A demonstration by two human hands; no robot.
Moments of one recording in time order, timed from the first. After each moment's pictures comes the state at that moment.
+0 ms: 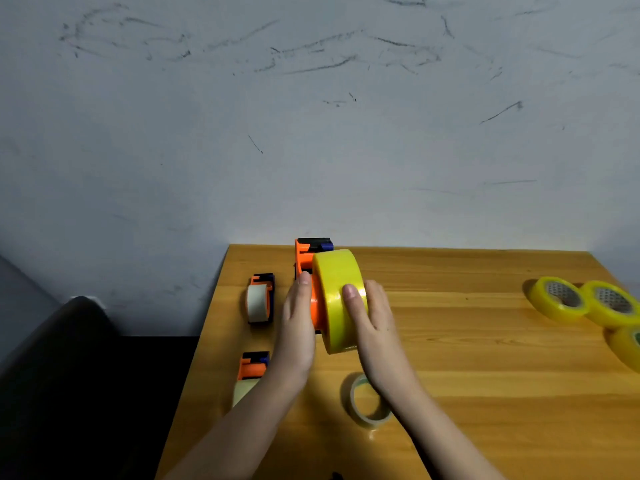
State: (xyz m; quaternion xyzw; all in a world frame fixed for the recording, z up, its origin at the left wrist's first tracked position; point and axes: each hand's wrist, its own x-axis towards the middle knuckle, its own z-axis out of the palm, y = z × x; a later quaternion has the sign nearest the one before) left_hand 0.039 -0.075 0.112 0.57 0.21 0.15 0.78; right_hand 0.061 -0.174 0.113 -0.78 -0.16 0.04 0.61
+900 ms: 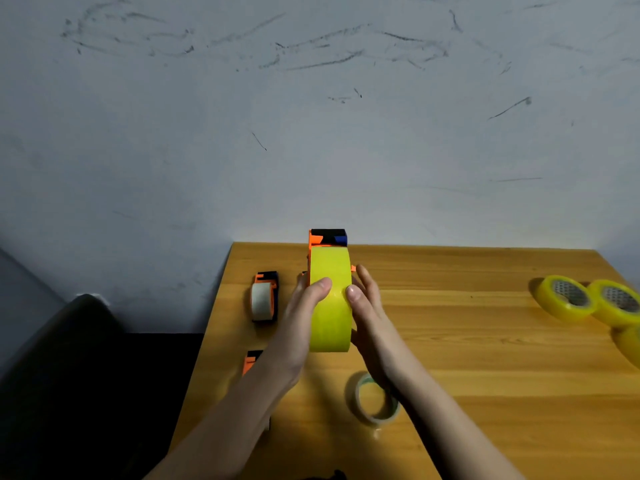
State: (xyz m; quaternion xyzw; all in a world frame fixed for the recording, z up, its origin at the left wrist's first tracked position) left_hand 0.034 -0.057 0.111 0.56 0.14 0.05 0.81; right_hand 0.078 -0.164 0.098 -0.60 -0.12 0.27 0.74
